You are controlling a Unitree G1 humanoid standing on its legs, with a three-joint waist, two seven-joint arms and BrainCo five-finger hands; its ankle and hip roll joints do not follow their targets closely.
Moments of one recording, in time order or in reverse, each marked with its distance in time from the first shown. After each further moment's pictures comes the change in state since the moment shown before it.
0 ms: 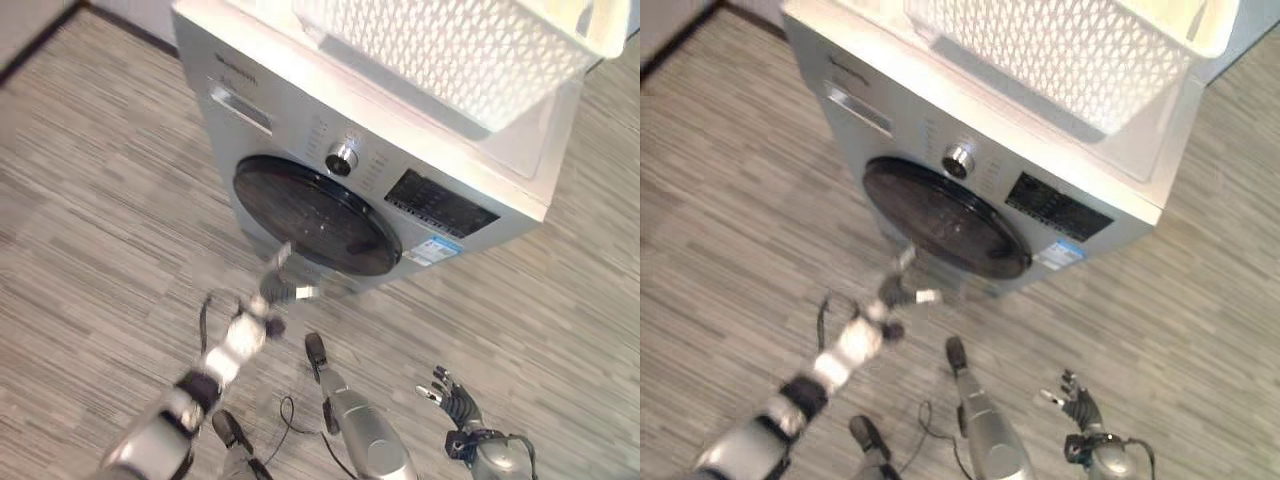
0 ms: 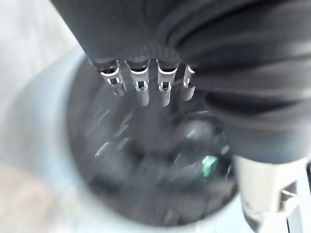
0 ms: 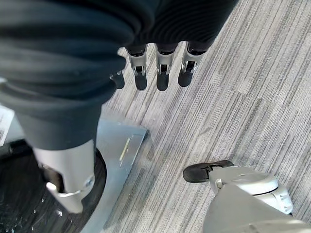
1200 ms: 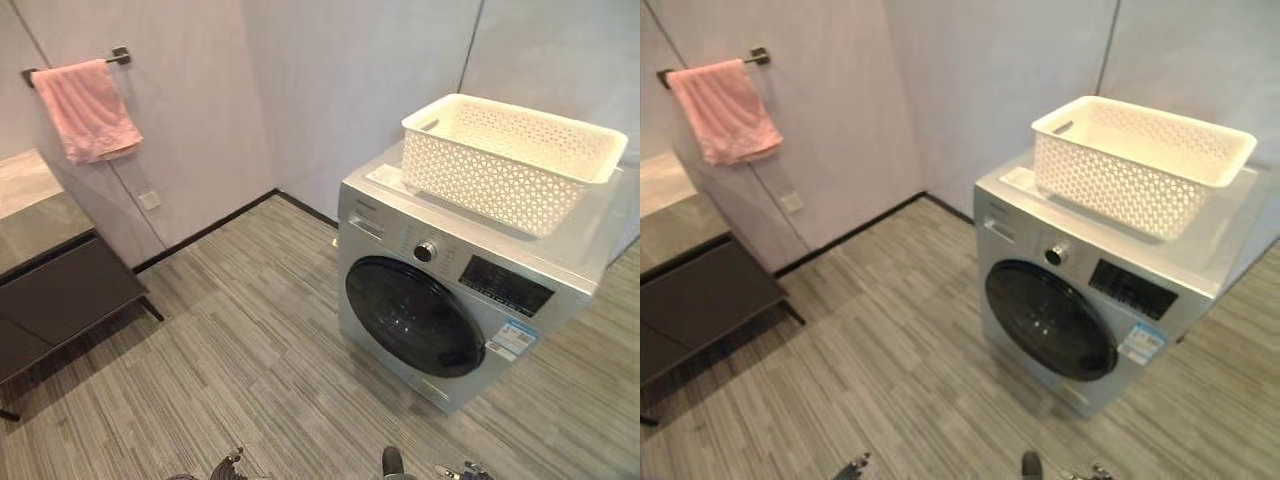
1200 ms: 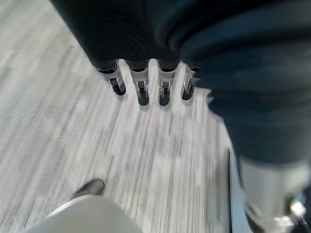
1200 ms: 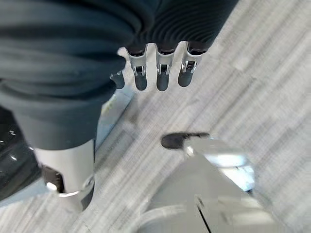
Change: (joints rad) left arm 0.332 -0.081 0.206 0.494 0.178 0.088 -0.104; right arm -0.116 0.126 -0.096 0.477 -0.227 0.132 -0.010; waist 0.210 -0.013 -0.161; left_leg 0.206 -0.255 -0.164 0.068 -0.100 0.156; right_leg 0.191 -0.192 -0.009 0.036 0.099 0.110
